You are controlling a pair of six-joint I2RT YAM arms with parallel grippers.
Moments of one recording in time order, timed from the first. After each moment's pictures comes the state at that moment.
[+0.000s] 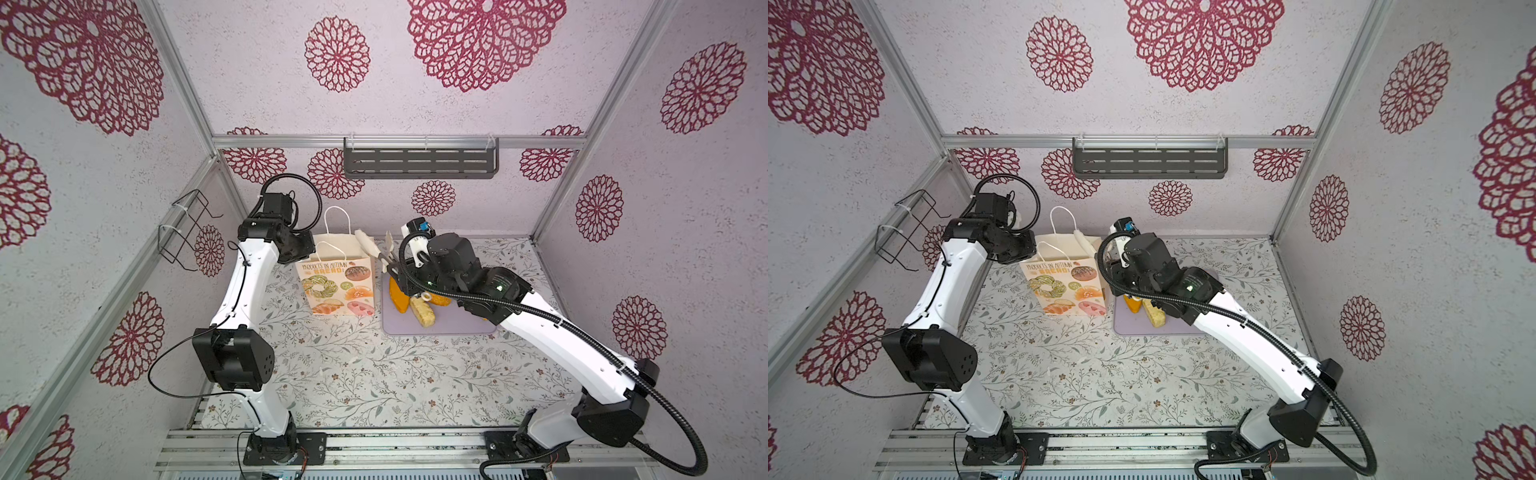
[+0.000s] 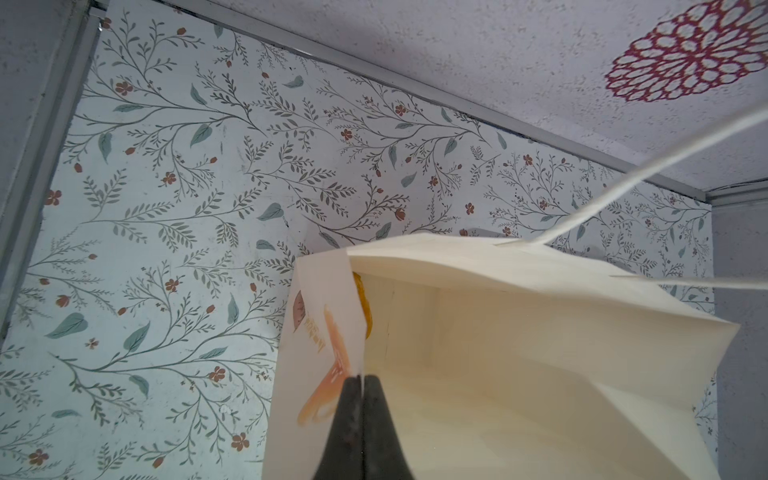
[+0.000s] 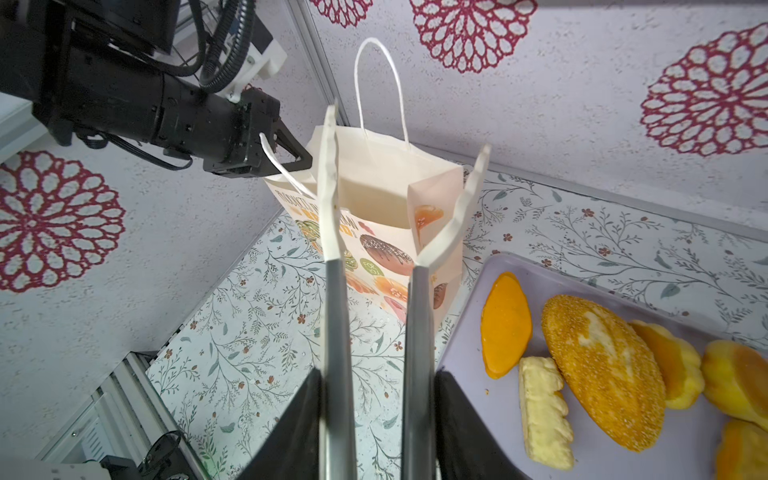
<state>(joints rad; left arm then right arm) -0.03 1.79 1.92 -1.09 0.12 -0.31 0.90 1.45 1.67 -0.68 0.13 0.36</state>
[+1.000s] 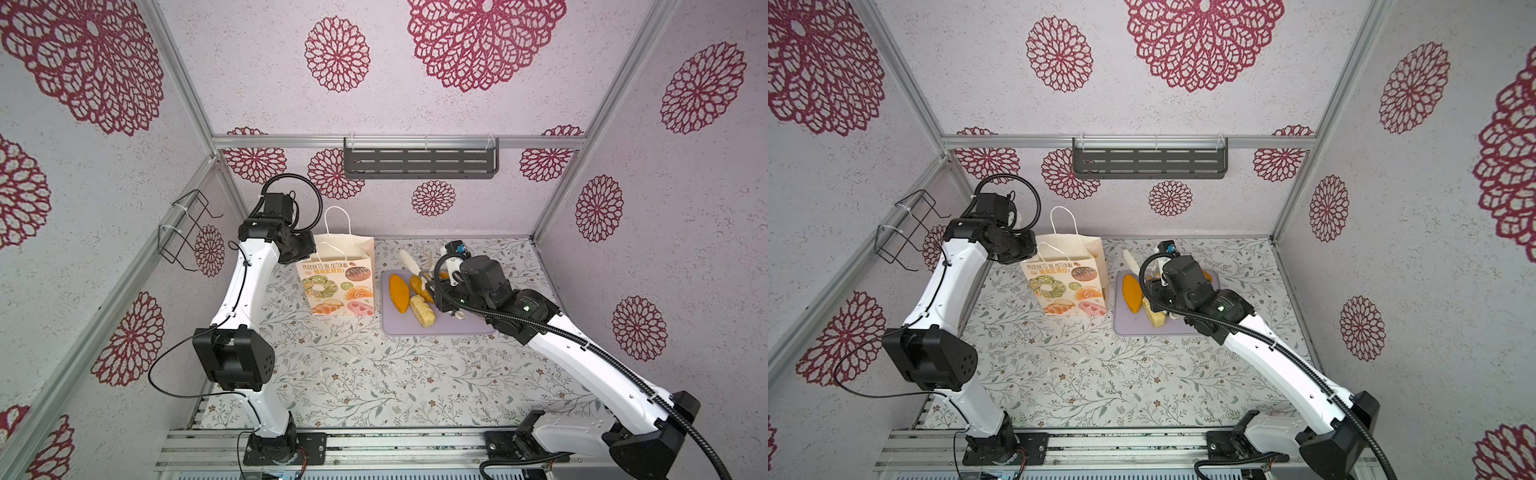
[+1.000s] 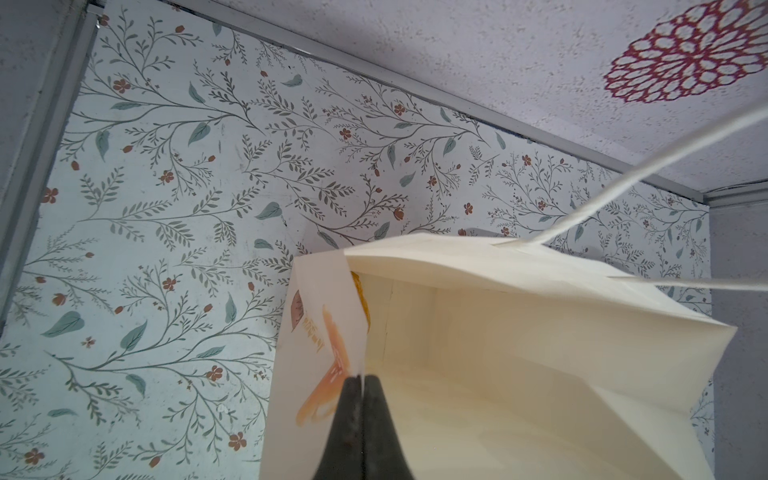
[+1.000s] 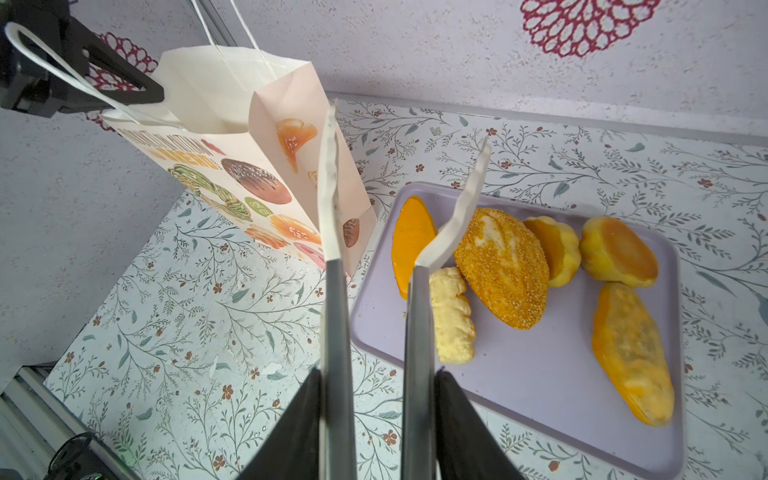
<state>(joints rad) -0.04 1.79 1.92 -1.09 0.12 -0.32 0.75 1.22 1.31 -0.67 0.14 0.38</state>
